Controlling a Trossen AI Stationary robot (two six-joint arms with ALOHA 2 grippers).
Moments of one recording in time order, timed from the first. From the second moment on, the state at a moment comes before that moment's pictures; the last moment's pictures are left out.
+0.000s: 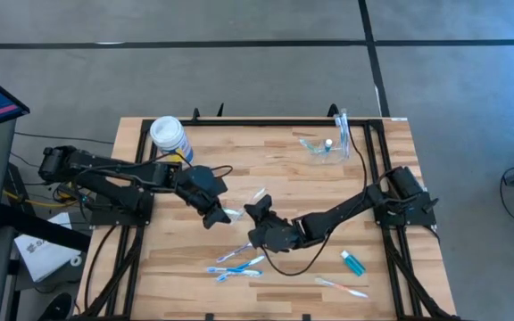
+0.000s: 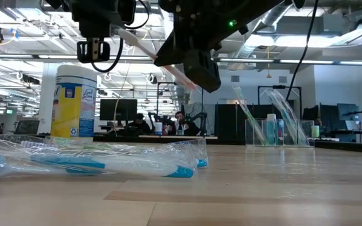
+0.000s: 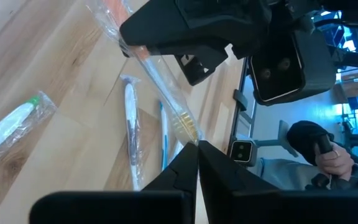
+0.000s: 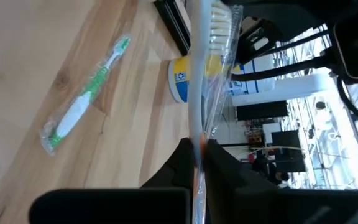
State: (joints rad) left arm -0.07 1.24 0.85 -0.32 0.30 -0.79; right arm 0.37 1.95 1.22 0.23 0.94 -0.85
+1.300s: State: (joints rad) left arm -0.13 1.13 0.85 -0.29 0.08 -0.58; right arm 0.26 1.69 1.05 0.00 0.88 -0.29
